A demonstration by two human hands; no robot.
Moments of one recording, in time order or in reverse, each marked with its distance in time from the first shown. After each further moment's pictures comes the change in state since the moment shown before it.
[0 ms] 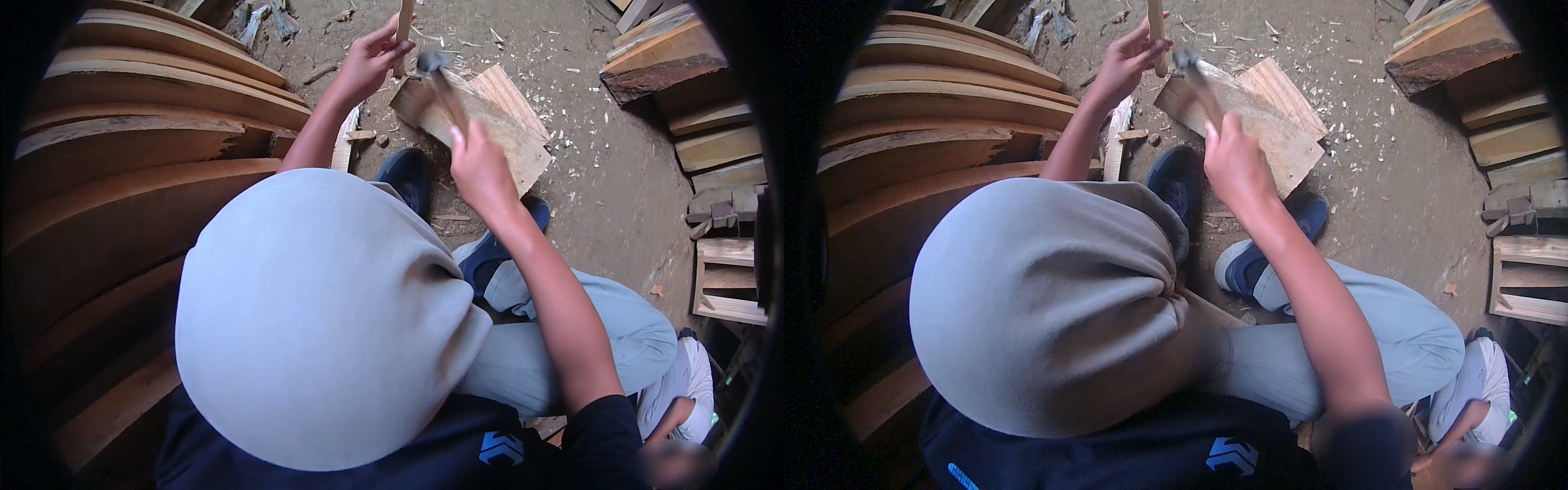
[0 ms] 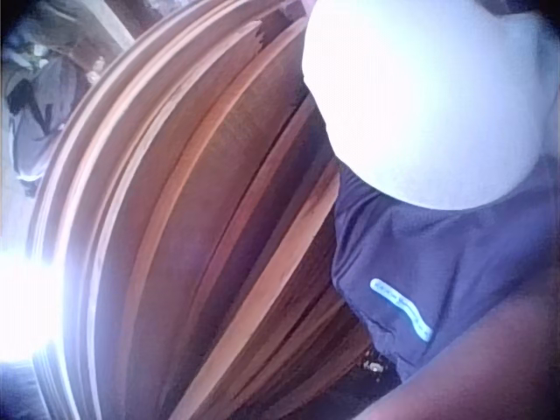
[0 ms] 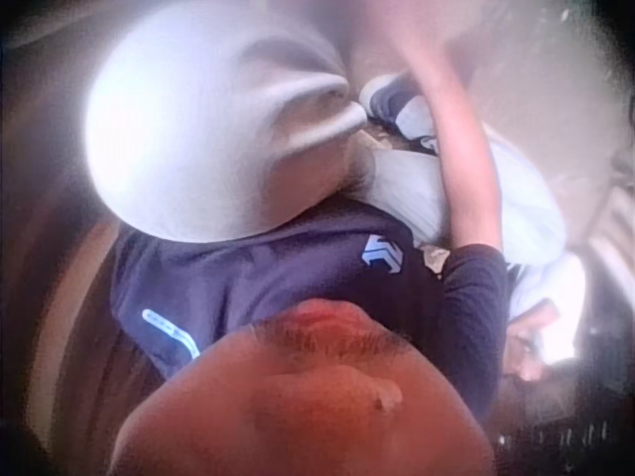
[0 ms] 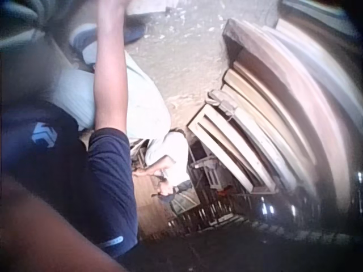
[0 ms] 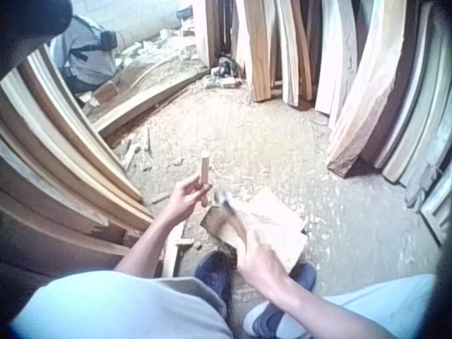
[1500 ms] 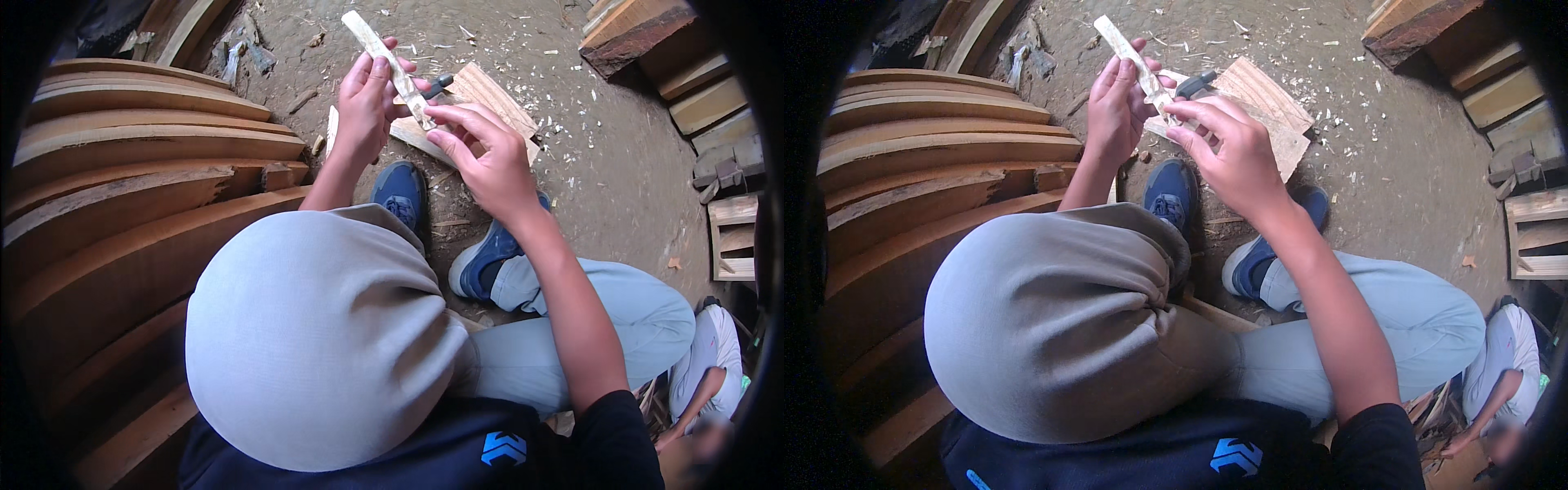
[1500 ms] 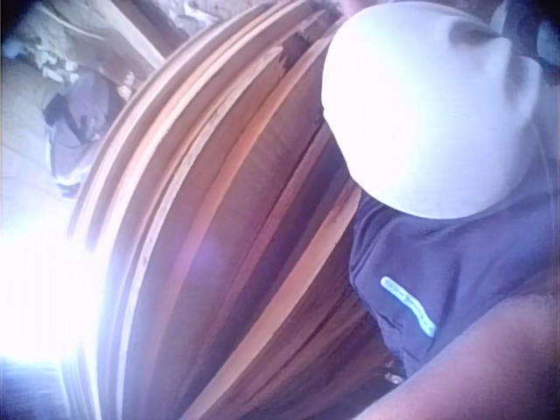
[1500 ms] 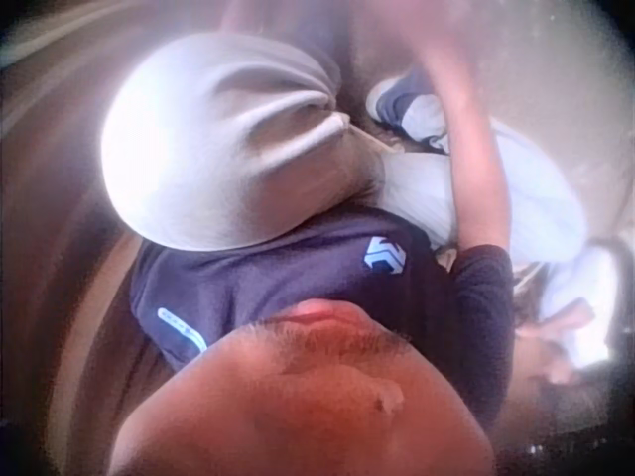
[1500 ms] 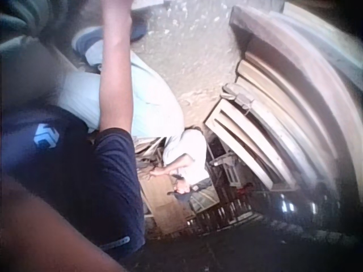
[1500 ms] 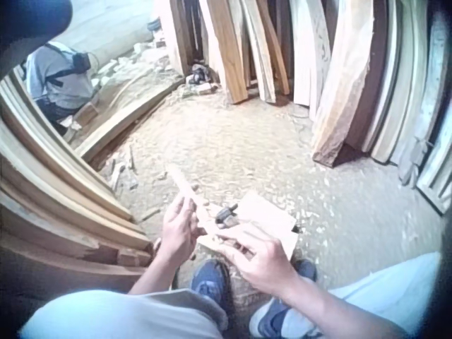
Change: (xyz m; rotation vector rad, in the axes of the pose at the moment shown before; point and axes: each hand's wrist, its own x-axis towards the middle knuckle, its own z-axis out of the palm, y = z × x) left_hand -0.032 0.073 0.068 -0.552 0.082 -0.163; right_hand -0.010 -0.008 -0.049 0.498 0.274 -0.485
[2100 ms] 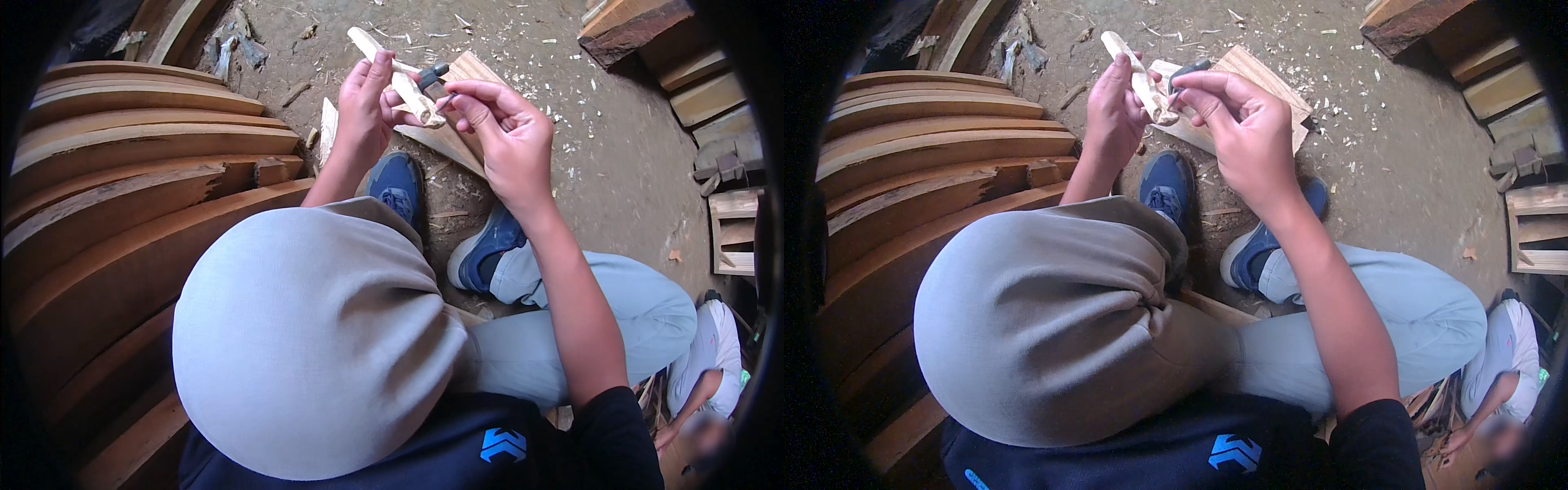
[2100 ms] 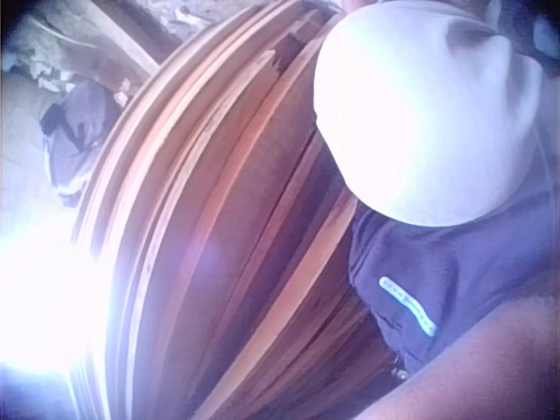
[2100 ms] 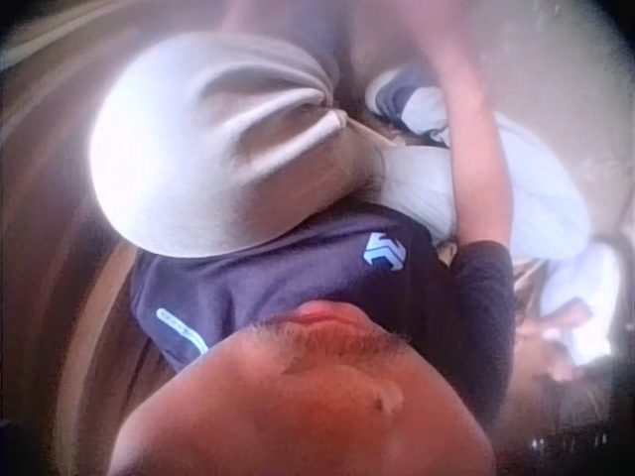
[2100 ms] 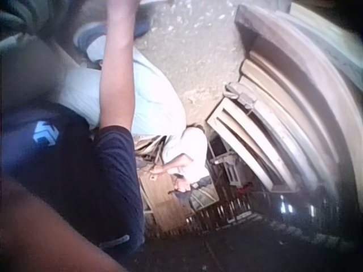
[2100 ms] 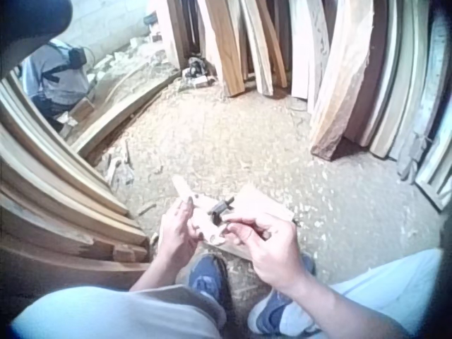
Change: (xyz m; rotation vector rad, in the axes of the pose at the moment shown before) left_hand -0.013 -0.009 -0.001 -0.085 0.036 -0.095; right_hand 0.004 -0.005 -0.006 0.461 0.133 0.226
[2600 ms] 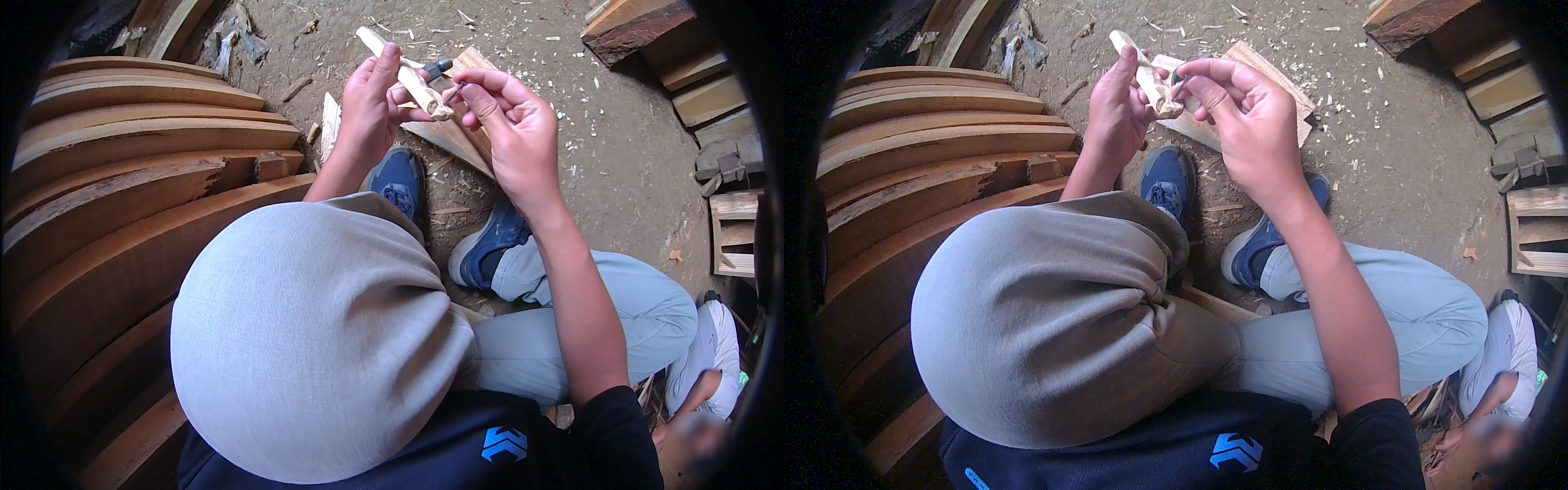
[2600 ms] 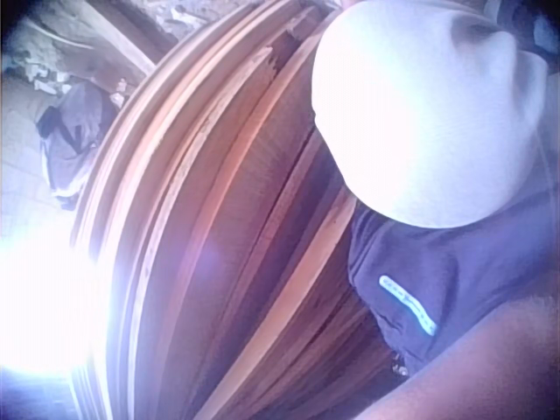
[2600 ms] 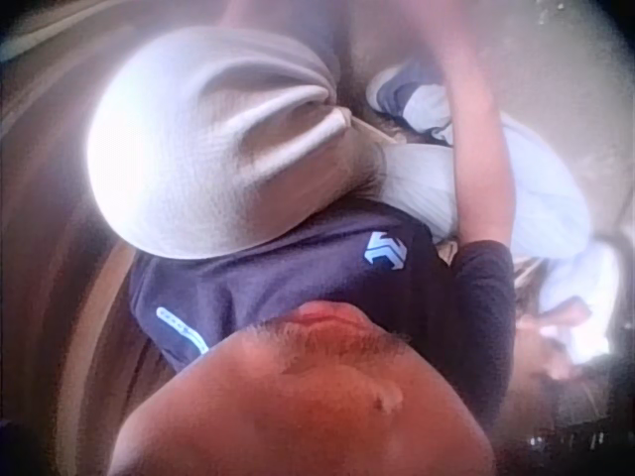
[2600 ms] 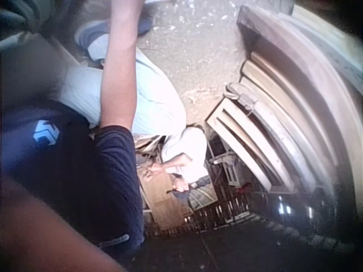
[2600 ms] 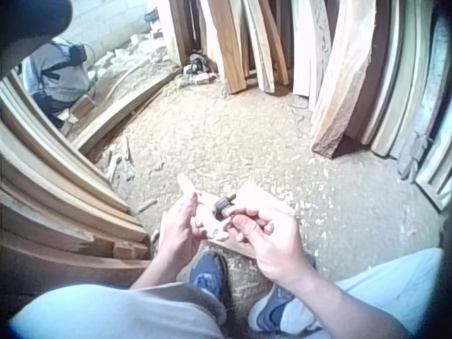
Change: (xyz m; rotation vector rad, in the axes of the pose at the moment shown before) left_hand -0.005 0.005 0.011 0.001 0.024 -0.047; right_hand 0.003 -0.006 0.000 0.056 -0.029 0.073
